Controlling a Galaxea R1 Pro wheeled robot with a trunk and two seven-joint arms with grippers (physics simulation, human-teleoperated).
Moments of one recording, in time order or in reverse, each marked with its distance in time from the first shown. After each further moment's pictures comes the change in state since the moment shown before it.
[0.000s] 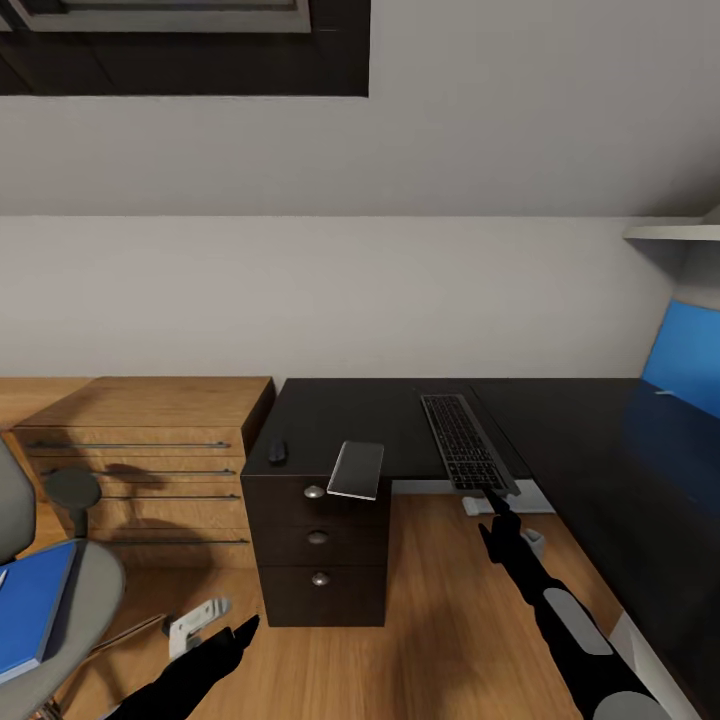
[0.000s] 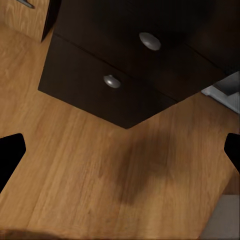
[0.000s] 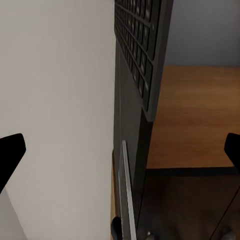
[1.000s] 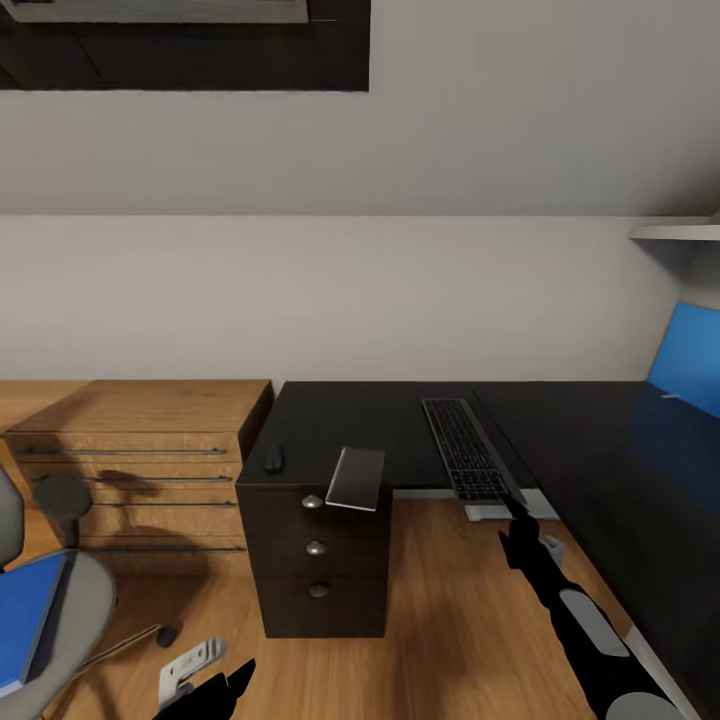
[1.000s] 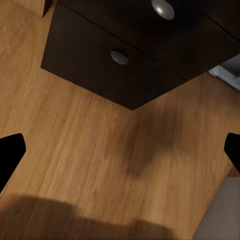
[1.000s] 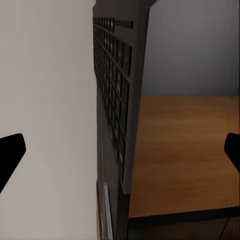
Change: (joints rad) left arm 0.098 0.012 -0.002 0.005 -0.007 -0.006 -0.046; right arm -0.001 -0.025 -0.062 0.008 0.003 -0.035 -0.082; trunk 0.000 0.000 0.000
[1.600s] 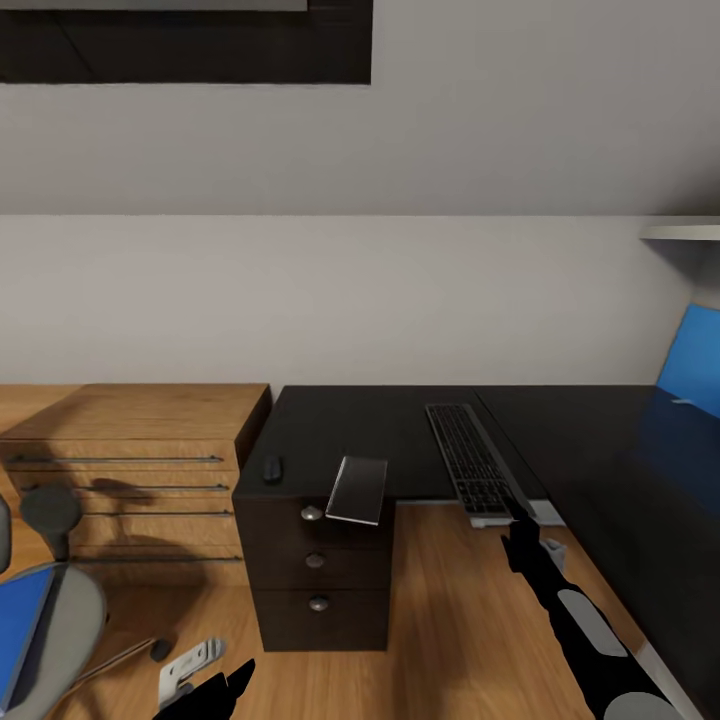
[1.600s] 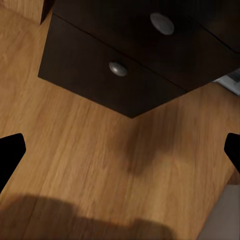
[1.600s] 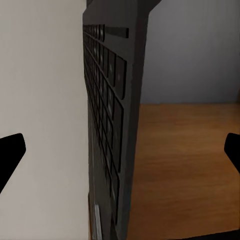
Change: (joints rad) left arm 0.000 0.000 0.002 0.000 0.000 0.000 0.000; right arm 0.000 0.005 0.001 0.001 0.000 -0.040 -0.039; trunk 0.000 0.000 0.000
